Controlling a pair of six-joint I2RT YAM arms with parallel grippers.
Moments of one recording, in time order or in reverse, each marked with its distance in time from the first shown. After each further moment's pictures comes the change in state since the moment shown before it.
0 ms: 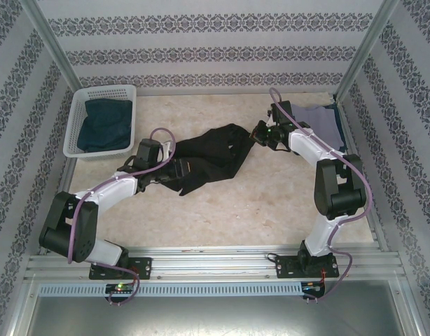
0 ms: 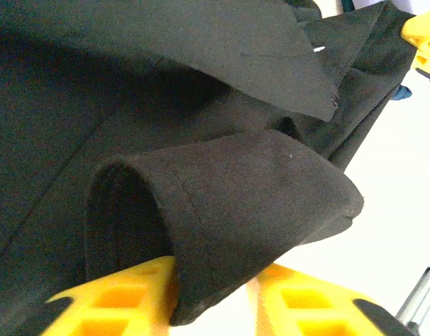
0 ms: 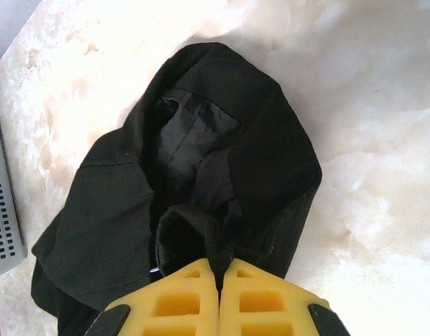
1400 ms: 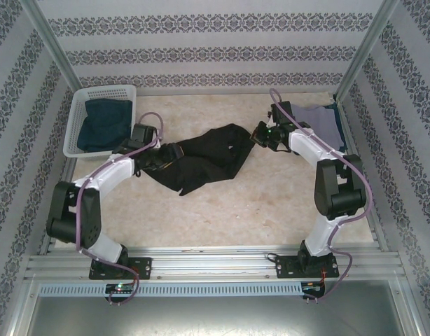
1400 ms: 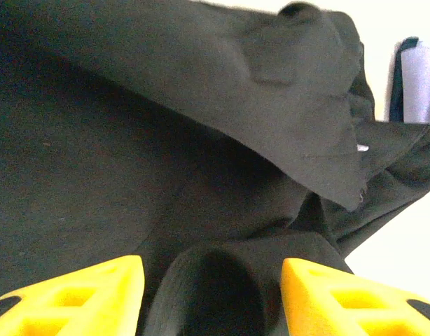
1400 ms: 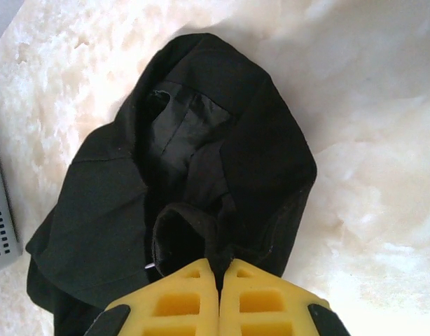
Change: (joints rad) left arm 0.099 0.130 0.221 -0.217 -0.018 -0.146; right arm 0.000 -0.001 0.000 -0.024 0.001 0.000
